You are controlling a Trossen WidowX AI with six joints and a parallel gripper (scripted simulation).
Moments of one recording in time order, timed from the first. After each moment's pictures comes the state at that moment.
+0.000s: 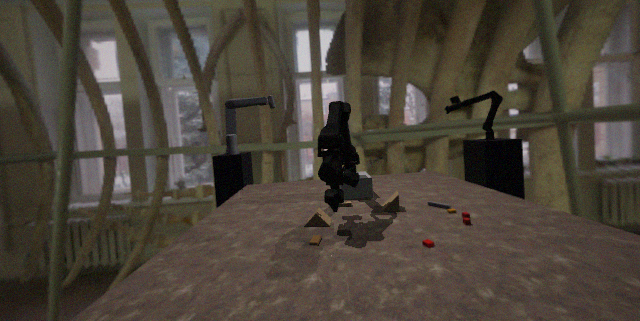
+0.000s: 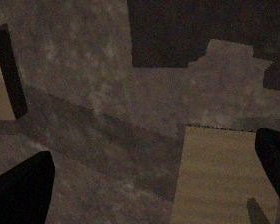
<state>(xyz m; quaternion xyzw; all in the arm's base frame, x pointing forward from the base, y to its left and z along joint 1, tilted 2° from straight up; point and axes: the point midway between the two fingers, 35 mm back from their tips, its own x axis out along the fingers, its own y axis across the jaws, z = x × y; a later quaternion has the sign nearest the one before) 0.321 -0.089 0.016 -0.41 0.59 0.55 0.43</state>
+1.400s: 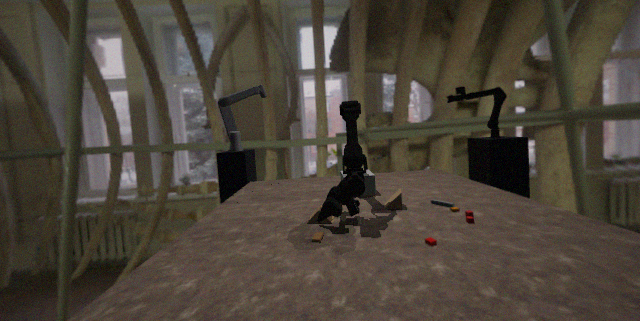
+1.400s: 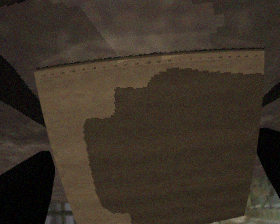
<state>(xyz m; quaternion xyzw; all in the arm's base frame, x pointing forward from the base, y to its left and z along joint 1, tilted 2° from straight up) 0.343 -0.133 -0.037 -0.62 0.68 0.23 0.31</state>
